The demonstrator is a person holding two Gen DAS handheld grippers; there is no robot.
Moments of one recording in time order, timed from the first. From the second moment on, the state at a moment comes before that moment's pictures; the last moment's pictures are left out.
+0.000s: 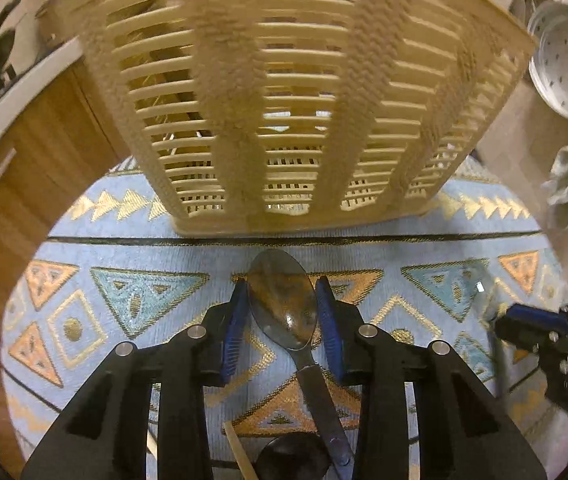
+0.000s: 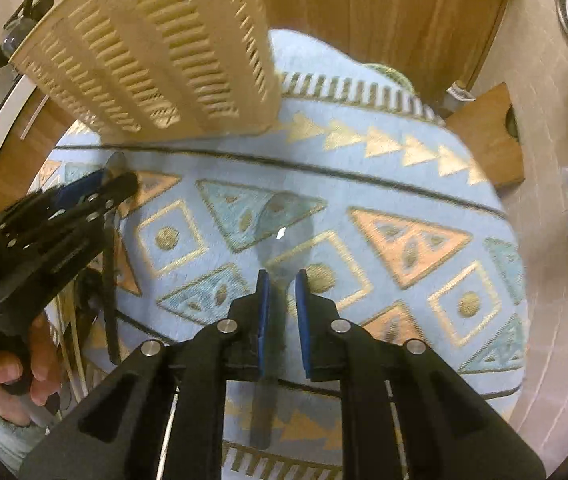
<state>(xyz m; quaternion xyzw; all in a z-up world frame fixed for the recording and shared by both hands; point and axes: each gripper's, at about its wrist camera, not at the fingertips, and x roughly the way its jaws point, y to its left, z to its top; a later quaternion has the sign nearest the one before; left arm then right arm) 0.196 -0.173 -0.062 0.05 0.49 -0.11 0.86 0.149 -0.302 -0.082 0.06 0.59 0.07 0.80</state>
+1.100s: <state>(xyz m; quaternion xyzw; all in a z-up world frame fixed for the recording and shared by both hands) 0.131 -0.086 0.035 -0.05 0.32 -0.26 0.91 0.115 -0.271 0.015 0.03 0.46 0.15 0.88</state>
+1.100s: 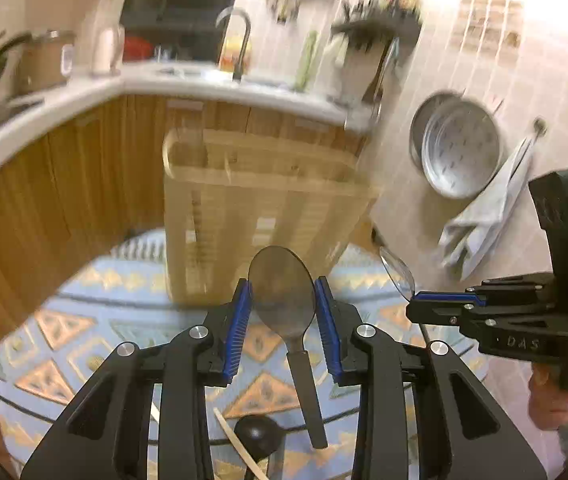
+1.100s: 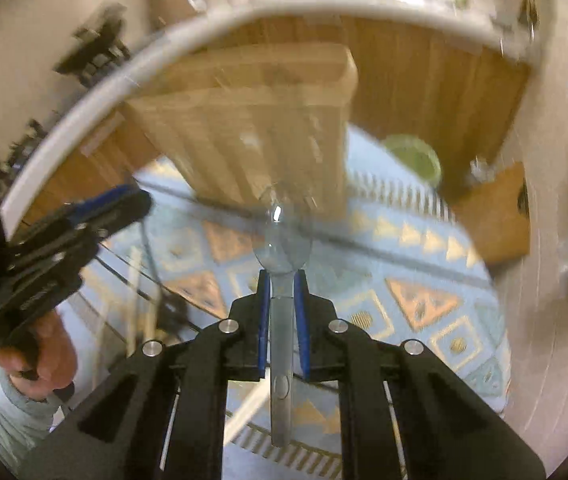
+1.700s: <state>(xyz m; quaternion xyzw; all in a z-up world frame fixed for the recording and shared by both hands) 0.147 -0.071 0.184 -0.03 0.07 -0.11 0.99 0.161 -0.291 0.124 0.09 0.16 0.06 0.98</state>
